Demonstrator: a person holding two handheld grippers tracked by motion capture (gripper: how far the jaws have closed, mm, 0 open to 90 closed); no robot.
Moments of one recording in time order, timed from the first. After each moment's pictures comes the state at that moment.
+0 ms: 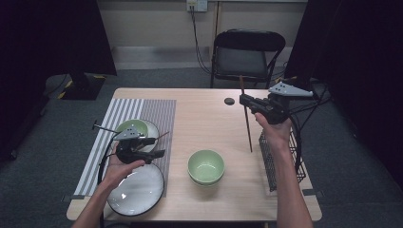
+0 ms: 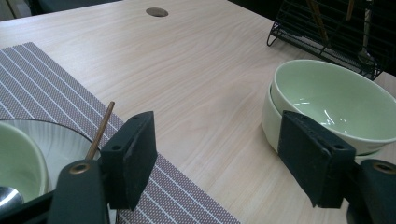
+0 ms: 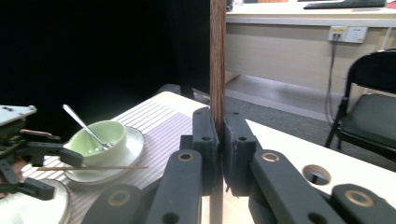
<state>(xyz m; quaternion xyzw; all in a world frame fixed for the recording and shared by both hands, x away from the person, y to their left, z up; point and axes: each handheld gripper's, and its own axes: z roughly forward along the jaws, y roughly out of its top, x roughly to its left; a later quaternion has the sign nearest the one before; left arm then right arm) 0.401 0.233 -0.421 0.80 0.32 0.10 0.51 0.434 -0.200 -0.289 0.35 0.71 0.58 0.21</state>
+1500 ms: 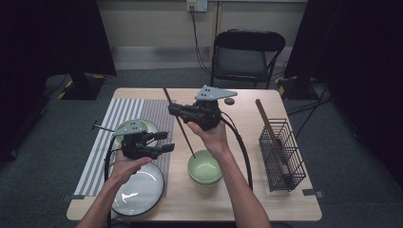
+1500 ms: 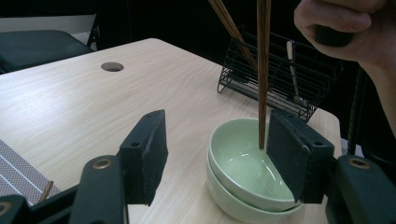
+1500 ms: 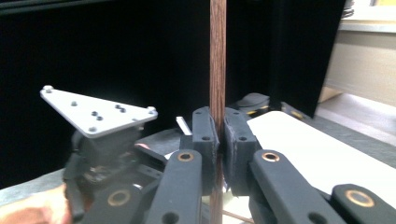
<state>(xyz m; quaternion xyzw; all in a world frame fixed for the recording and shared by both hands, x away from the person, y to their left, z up) 0.393 0.209 -0.385 0.77 0.26 0.07 0.58 0.423 -0.034 -0.292 0.22 0.74 0.63 0.09</state>
